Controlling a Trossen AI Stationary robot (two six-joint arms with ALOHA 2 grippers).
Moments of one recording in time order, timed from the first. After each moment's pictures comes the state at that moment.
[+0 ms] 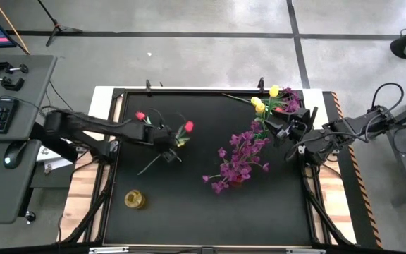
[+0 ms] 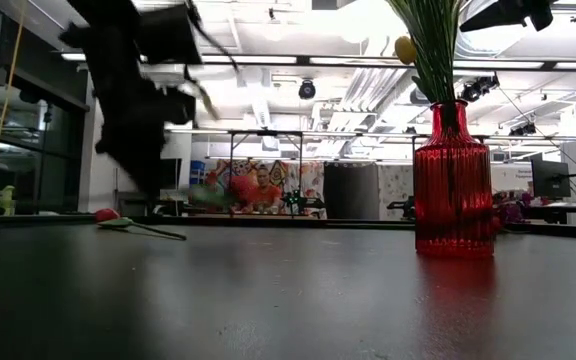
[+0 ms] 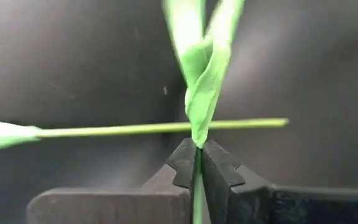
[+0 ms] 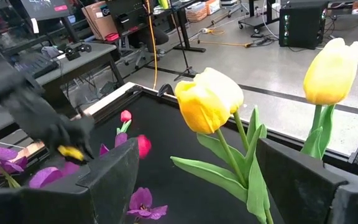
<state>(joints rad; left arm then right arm) 0.05 1.40 0.79 -0.63 -0.19 -0.65 0.42 0.77 0.94 -0.72 1.05 0.78</state>
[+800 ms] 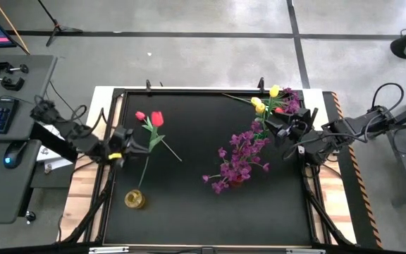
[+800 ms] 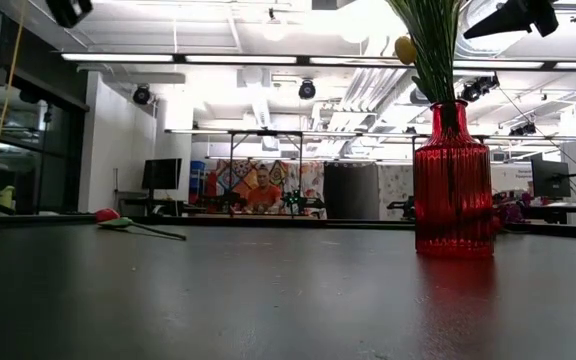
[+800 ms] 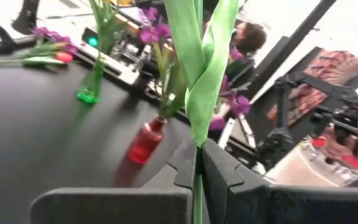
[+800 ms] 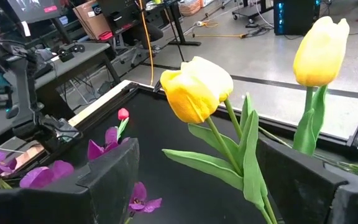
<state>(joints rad) -0.57 0.57 0.63 -0.20 -0.55 -0.63 0.42 0.77 0.94 -0.79 1.04 0.90</state>
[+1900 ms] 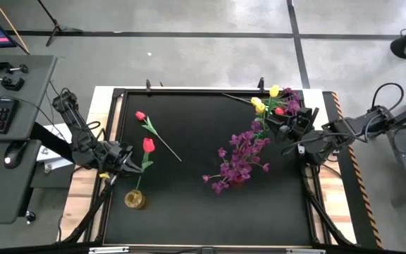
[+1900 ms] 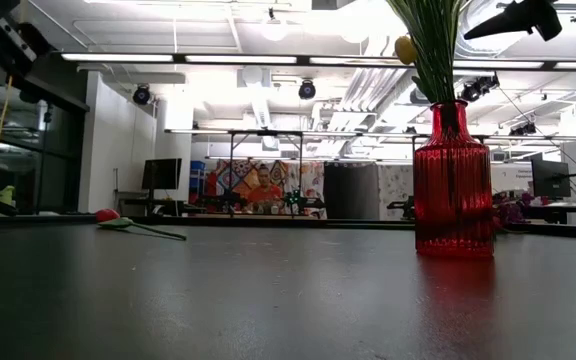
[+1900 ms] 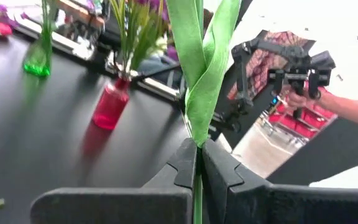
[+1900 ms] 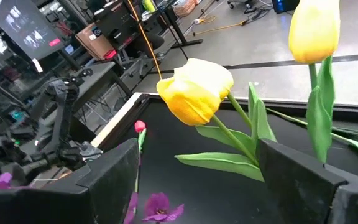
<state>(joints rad) -0.95 0.37 0.25 0.06 -0.73 -0.57 0.42 0.77 0.93 -0.77 1.04 1.10</state>
